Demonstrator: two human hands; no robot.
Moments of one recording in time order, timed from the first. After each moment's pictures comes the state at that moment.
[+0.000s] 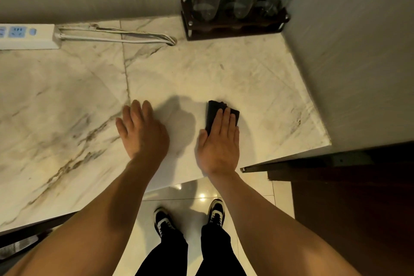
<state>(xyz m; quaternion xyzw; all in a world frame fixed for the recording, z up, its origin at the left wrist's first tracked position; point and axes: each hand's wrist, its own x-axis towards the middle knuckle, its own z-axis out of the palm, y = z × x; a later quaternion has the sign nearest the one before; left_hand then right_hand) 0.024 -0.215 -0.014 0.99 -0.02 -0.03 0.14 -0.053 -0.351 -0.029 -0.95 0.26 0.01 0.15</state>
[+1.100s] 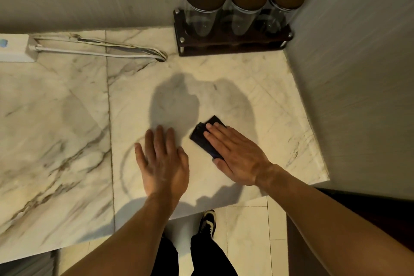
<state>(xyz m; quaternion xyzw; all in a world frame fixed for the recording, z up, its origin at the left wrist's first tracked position) 0.001 -0.286 -0.031 0.99 -0.04 -0.06 0.10 -0.018 -0.490 -0.018 -0.97 -0.20 0.11 0.05</state>
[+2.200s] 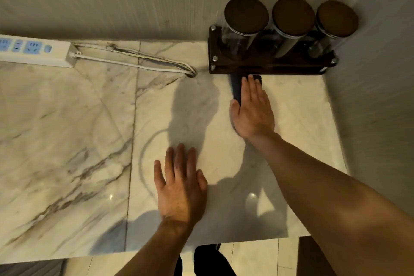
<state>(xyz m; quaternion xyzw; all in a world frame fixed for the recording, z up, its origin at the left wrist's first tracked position) 0.005 -0.288 -0.026 0.99 -0.03 -0.04 0.11 0.142 -0.486 -0.031 -0.99 0.10 0.05 0.10</state>
